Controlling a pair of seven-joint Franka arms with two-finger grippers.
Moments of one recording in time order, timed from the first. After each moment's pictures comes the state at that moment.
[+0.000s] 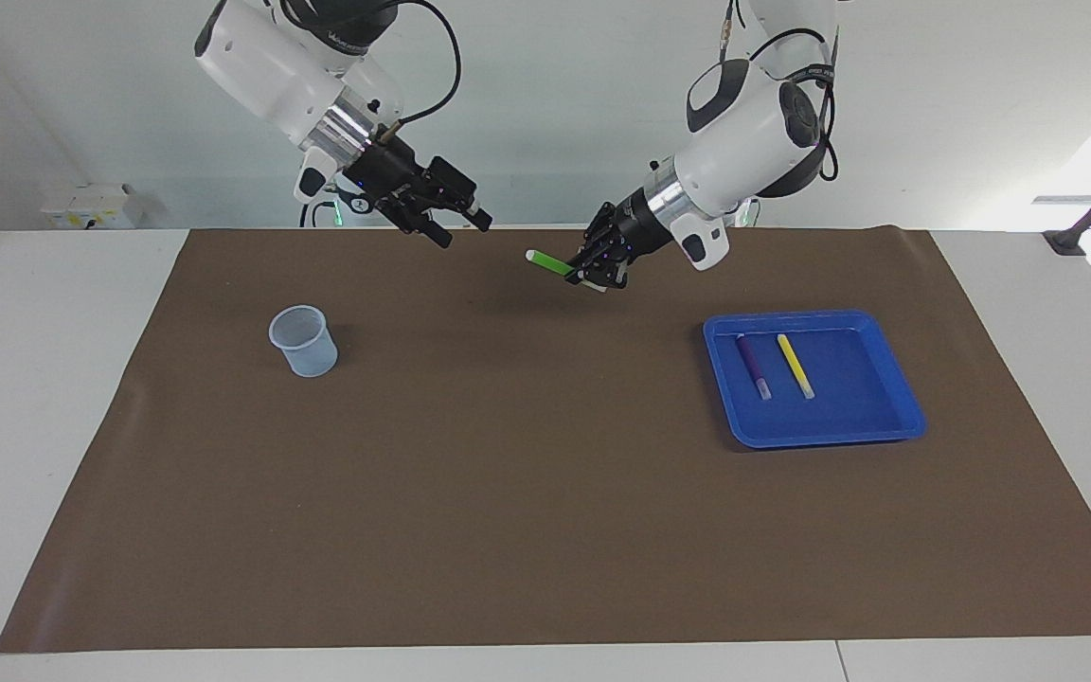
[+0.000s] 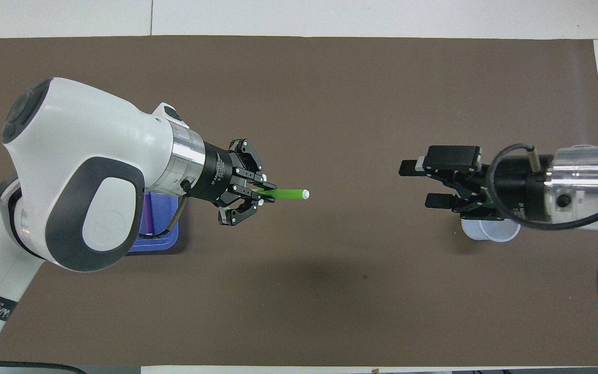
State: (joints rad) left arm -0.15 0.06 -0.39 -1.81 -0.70 2.01 -1.78; right arm -0.09 -0.25 0.35 -2.08 0.89 2.09 0.35
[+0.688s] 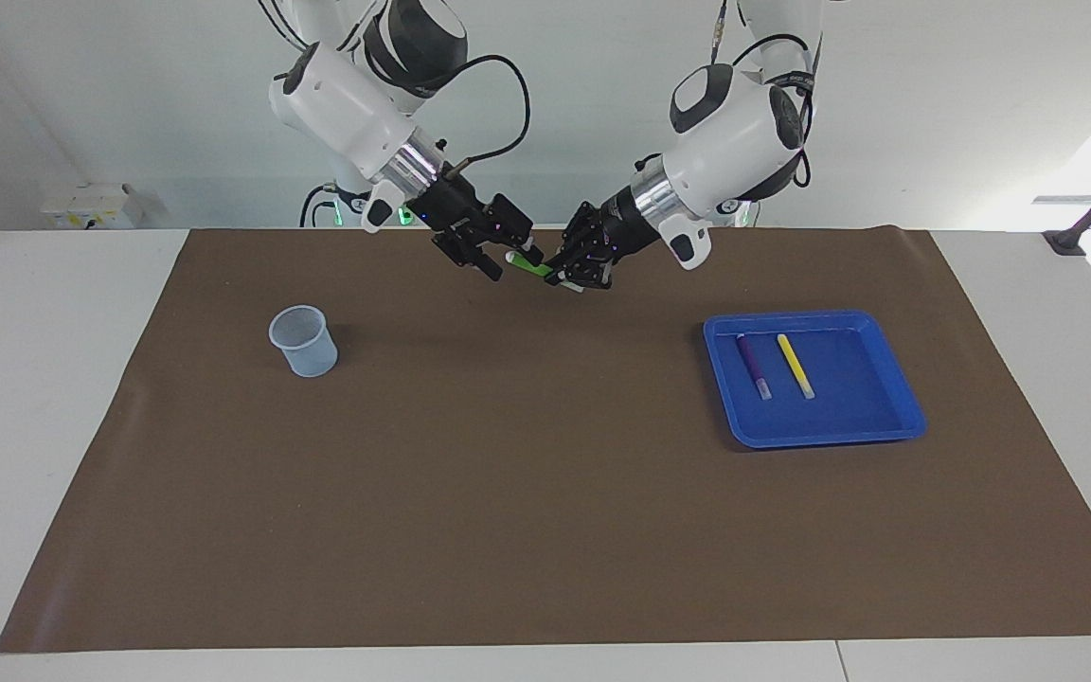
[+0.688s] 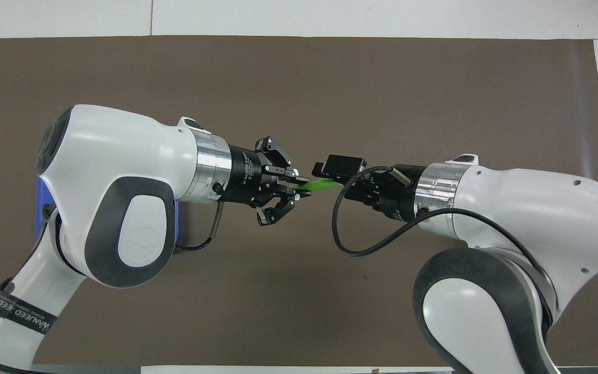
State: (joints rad) left arm -0.18 0.05 -0.39 -1.84 -0.78 2.11 -1.80; right arm 0.06 -0.16 0.35 -2.11 0.89 2.35 0.35
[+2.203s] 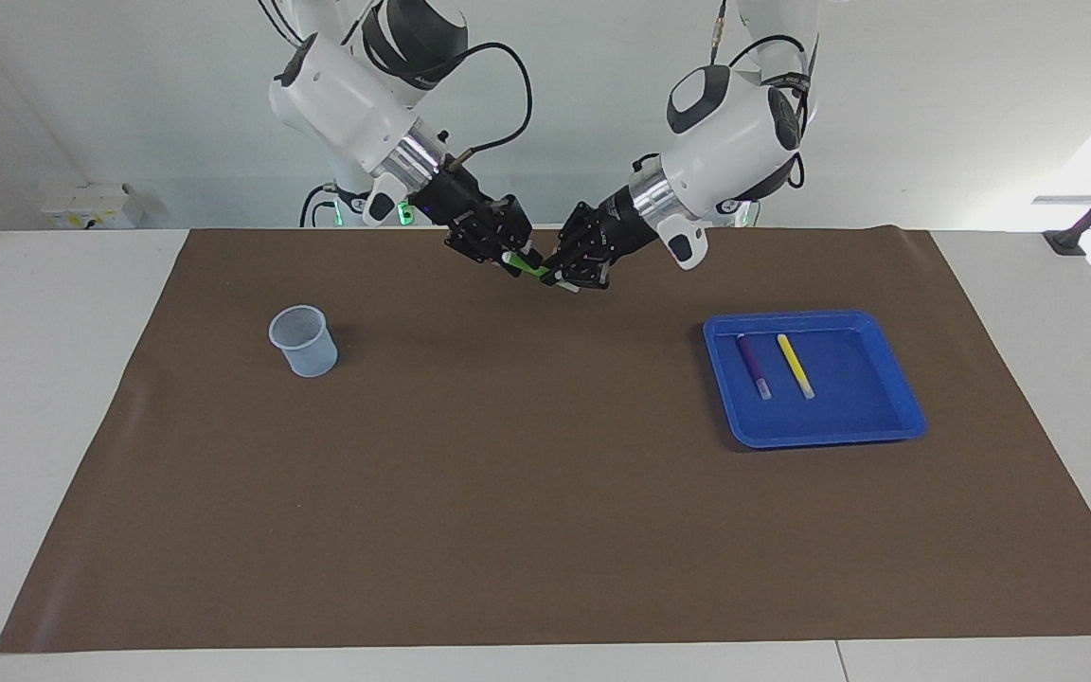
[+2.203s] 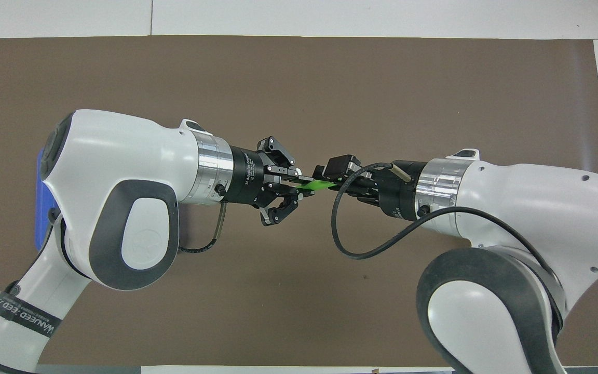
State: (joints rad) left arm -0.19 0.05 -0.39 -1.85 -0.80 2.13 -1.81; right arm 0.07 -0.16 0.35 -2.08 0.89 2.33 0.35
